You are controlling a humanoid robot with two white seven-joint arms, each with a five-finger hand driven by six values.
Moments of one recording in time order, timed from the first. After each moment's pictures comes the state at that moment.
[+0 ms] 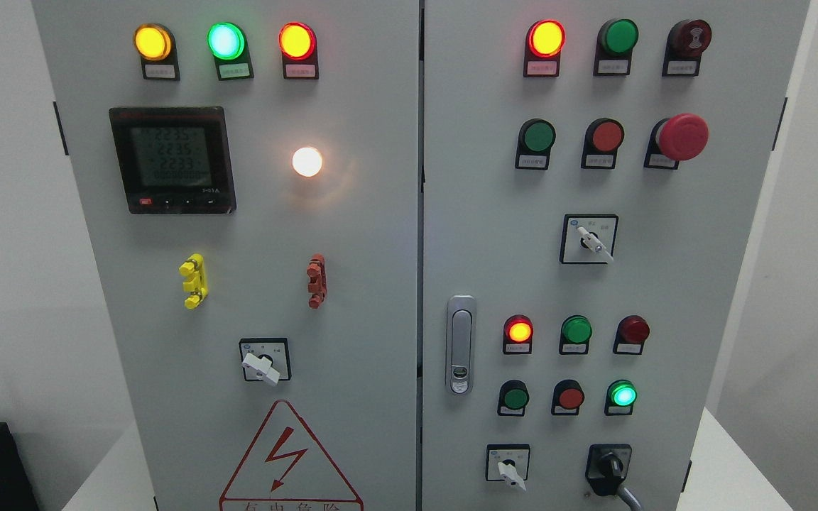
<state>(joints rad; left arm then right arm) -0.05 -0.08 0.07 0.10 -0.08 -0.10 -0.12 0.07 -0.05 0.06 -1.76 -0.11 -0.15 -0.06</state>
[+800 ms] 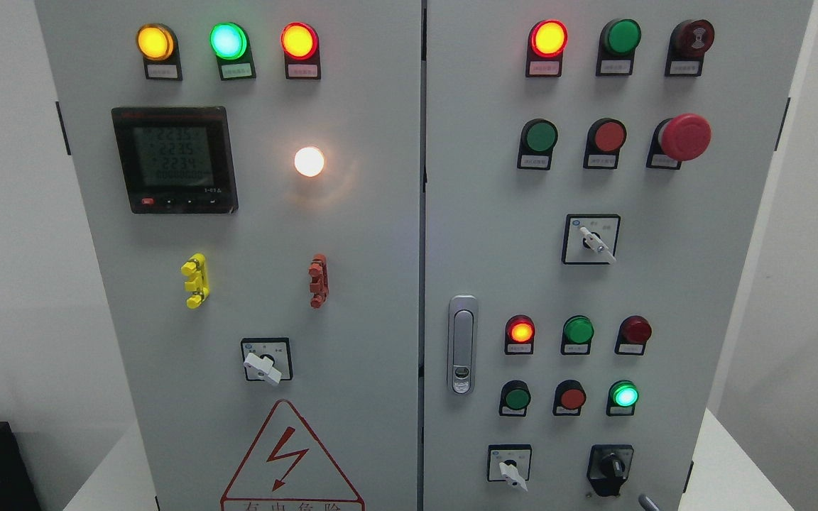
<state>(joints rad) -0.05 -0.08 0.07 0.10 -0.08 -0.10 -0.12 0.13 -0.07 0.02 -1.78 -0.11 -0.16 -0.07</state>
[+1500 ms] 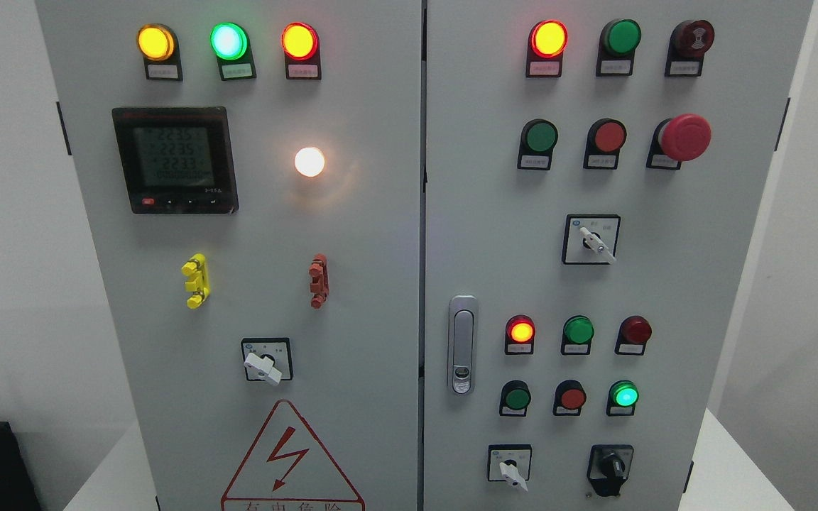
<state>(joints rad) -0.05 -0.08 0.07 0.10 -0.08 -0.10 -0.12 0.29 -0.06 0.02 -1.88 -0.12 -0.25 -0.02</state>
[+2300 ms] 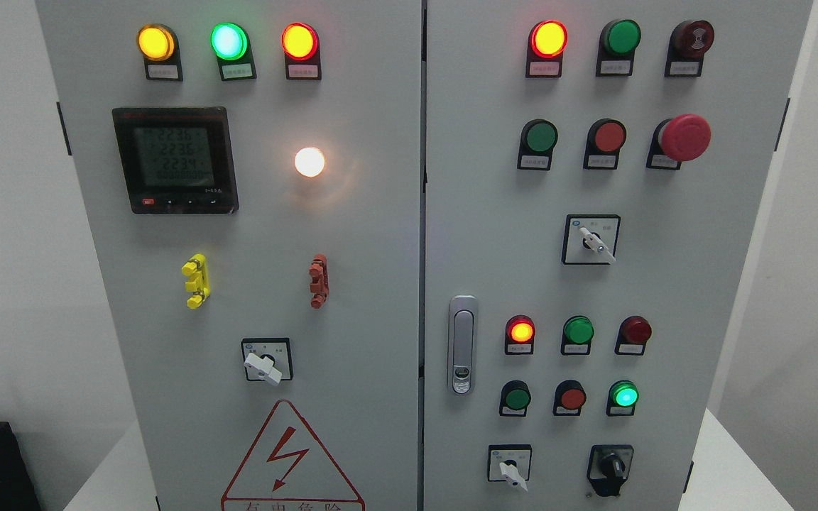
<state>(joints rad) -0.05 -0.08 0.07 0.10 -0.08 -0.10 -0.12 0.34 -0.06 0.05 -1.92 -0.12 -0.26 -0.01</state>
